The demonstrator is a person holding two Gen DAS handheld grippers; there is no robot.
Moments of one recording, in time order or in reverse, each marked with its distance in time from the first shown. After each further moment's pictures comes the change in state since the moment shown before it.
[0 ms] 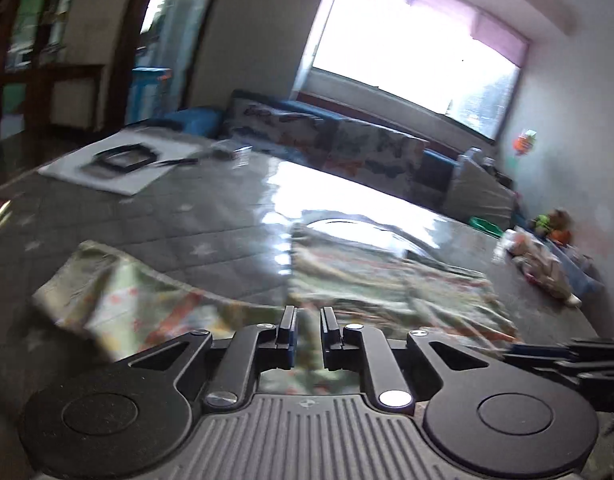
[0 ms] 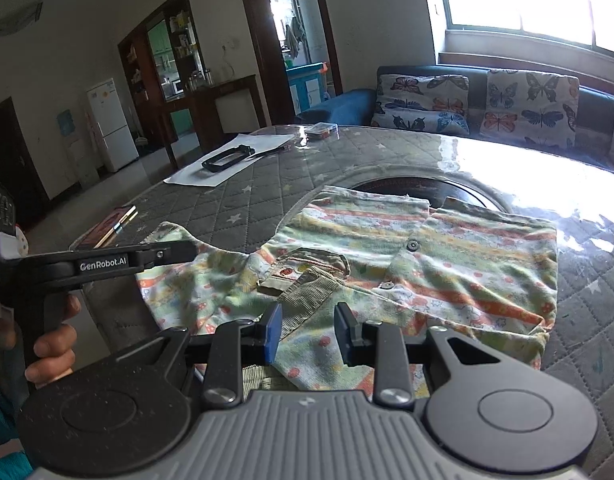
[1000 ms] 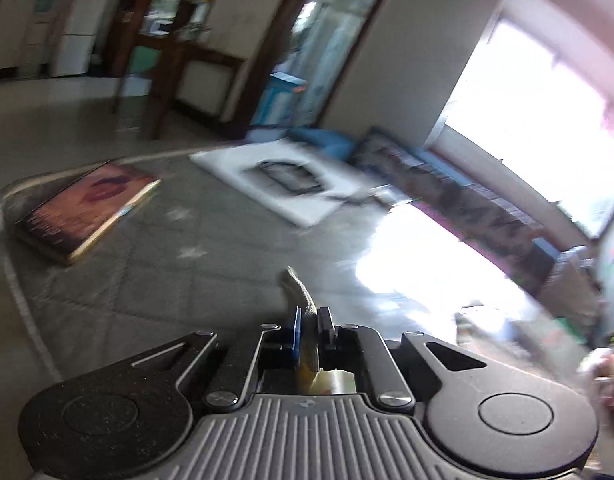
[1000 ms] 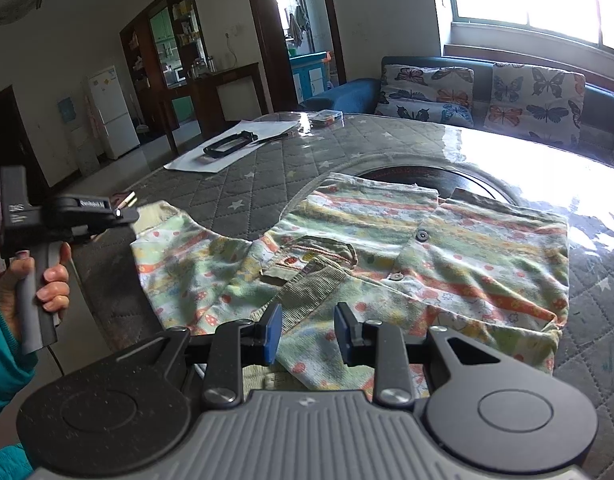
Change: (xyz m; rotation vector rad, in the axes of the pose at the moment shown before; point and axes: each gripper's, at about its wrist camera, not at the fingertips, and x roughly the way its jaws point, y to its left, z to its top) left arm -0.004 0.099 0.024 -0.280 -0.107 0.162; right arm 0.012 0.006 -0.002 -0.006 0.027 0.004
